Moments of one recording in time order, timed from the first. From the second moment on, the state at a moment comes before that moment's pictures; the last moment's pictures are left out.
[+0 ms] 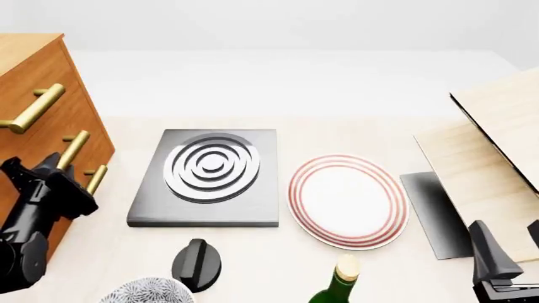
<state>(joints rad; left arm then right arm) 0.27 1.66 -0.33 -1.19 1.29 0.01 0.00 -0.01 0.01 0.00</state>
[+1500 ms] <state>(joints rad) -0.04 0.93 -0.03 -0.91 1.09 0.01 0.00 -0.01 0.01 0.00</state>
